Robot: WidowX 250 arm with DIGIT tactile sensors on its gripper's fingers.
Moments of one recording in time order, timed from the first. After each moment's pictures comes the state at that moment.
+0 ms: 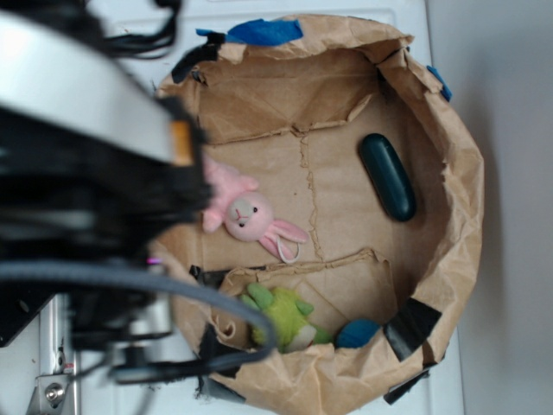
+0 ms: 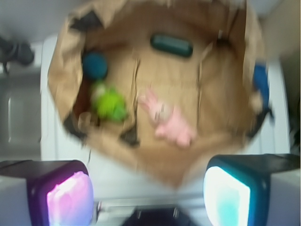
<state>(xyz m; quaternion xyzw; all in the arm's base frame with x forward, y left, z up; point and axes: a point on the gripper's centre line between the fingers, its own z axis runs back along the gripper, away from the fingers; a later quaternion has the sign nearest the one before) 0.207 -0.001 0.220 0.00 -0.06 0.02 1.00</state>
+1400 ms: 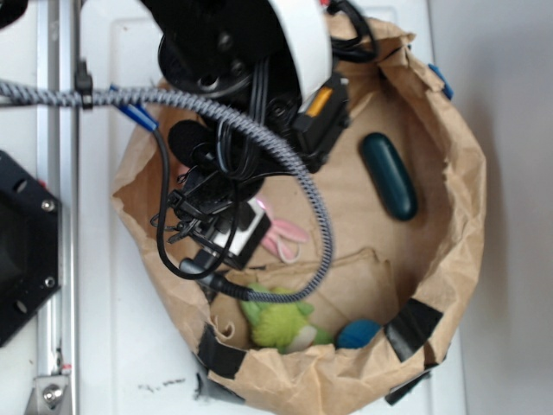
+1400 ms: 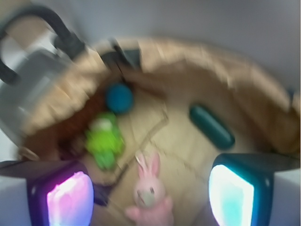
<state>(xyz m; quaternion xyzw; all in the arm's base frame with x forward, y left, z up) 0.243 0.020 0.157 -0.06 -0.15 -0.27 0.95</state>
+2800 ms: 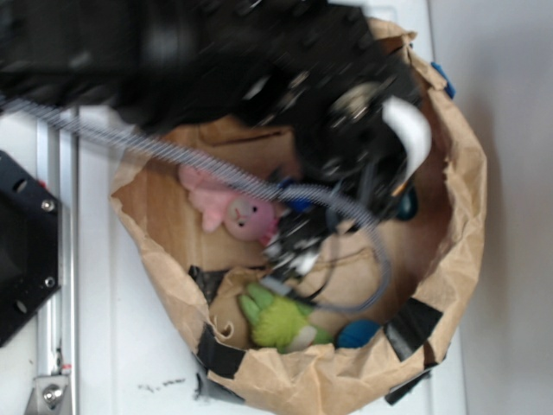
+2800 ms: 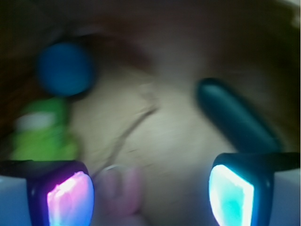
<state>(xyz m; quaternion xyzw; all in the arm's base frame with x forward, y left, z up) 0.273 0.006 0.096 -0.07 -0.10 -0.29 0.95</state>
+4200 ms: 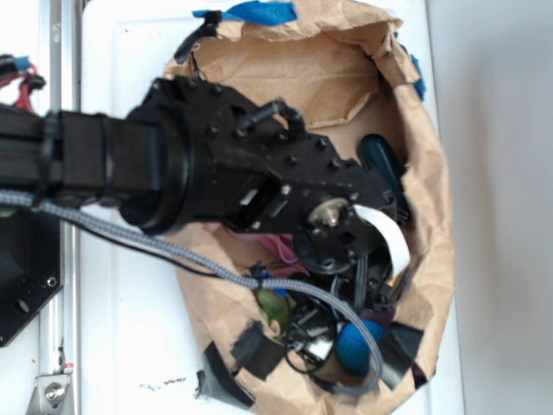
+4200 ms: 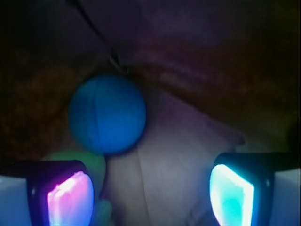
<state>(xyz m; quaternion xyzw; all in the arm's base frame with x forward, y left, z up) 0.300 -0.048 0.058 -0.14 -0.18 -0.26 0.94</state>
